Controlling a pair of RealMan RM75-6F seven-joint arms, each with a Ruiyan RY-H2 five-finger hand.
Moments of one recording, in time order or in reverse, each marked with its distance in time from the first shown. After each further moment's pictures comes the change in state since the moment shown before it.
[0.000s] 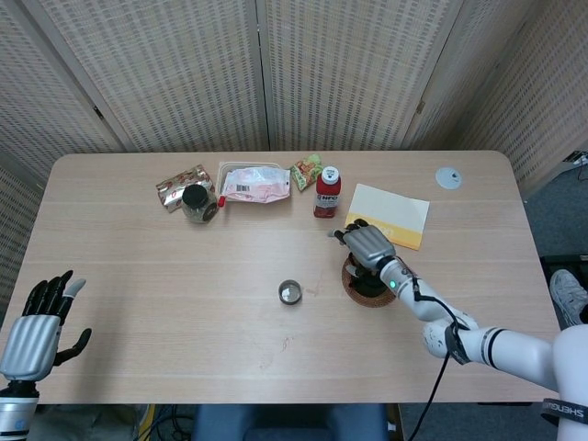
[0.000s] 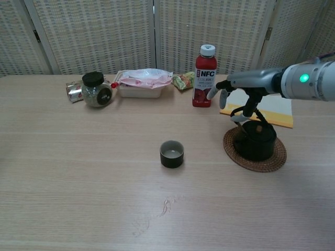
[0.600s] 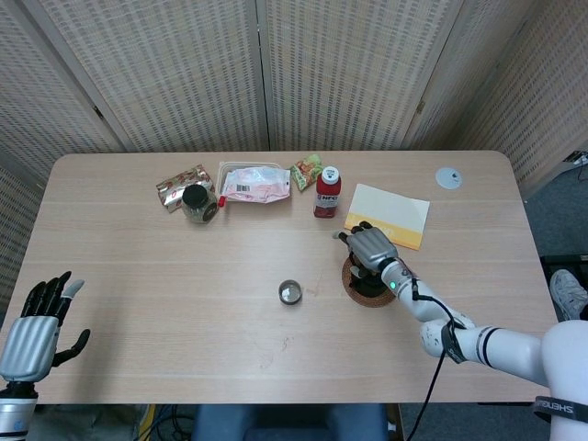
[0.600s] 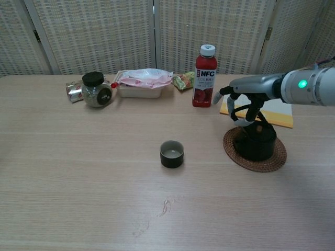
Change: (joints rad) left arm 0.004 -0.006 0.001 0.019 0.002 0.006 -0.020; right arm 0.030 -0.009 -0.056 0.006 0.089 0.031 -0.040
